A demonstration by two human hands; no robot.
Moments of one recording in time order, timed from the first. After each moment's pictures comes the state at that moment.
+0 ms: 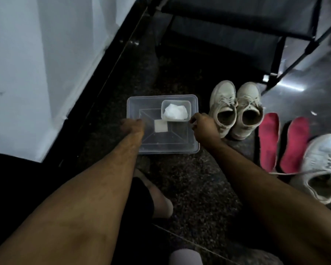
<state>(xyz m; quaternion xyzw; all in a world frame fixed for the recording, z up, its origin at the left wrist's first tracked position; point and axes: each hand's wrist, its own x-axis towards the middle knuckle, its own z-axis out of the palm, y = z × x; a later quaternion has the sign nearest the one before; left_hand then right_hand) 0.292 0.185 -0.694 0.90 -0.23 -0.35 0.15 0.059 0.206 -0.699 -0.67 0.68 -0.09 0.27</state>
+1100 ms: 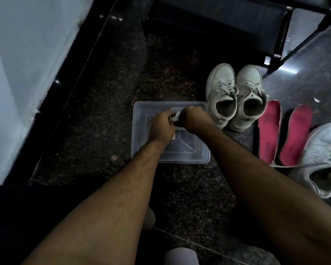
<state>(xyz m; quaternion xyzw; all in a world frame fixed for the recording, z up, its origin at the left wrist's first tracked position) 0.197 0.210 -0.735 0.70 -0.60 -0.36 0.17 0.064 0.175 -0.729 -0.69 0.64 0.05 0.33</state>
